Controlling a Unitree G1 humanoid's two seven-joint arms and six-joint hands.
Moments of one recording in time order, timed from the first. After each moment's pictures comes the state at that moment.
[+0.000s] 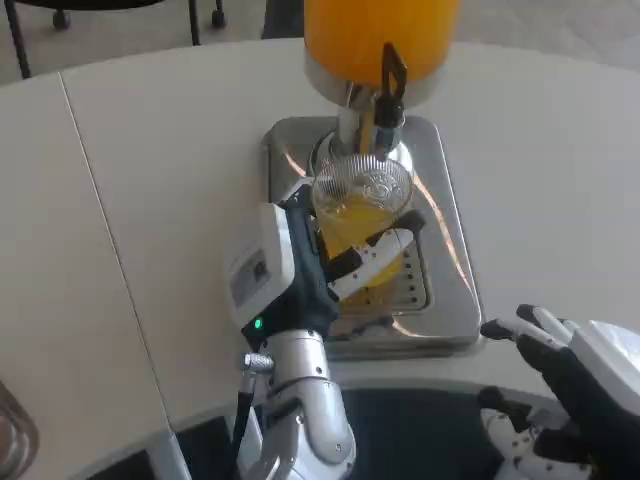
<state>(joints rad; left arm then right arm) -0.64 -0.08 -0.28 0.56 0.56 0.12 0.72 0.12 0.07 0.05 -1.03 -1.33 0.29 1.02</state>
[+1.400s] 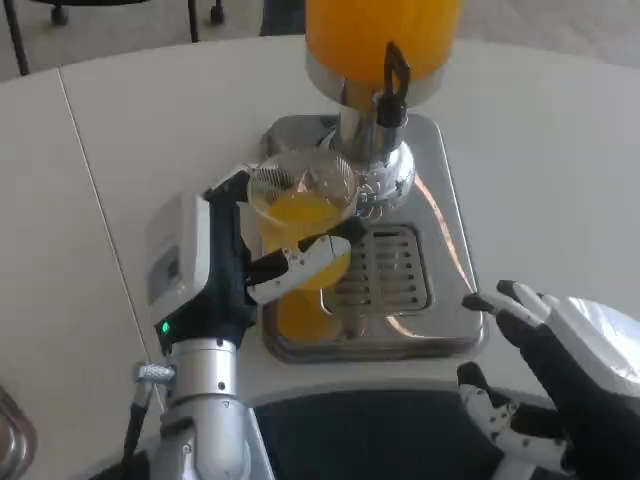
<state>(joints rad) -0.44 0.16 -0.21 0.24 0.56 -0.04 0.55 0.05 0.06 0.10 -0.97 -1.35 0.30 0.96</state>
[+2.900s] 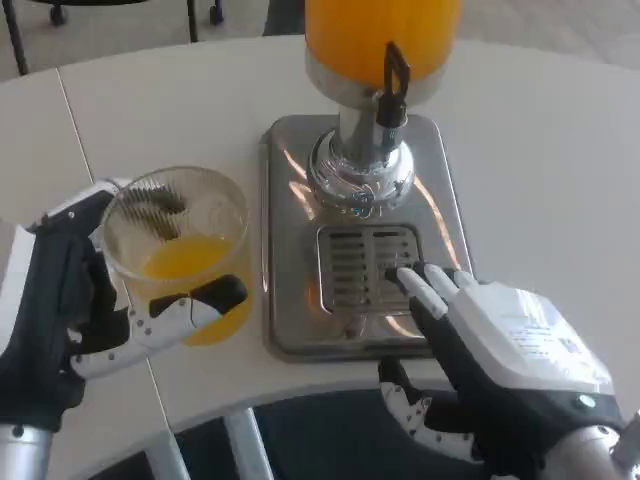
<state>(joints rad) 0.06 0.34 0.15 -0.39 0.36 -0.23 0.14 0.03 0.04 0.29 -0.81 -1.43 0.21 0.75</state>
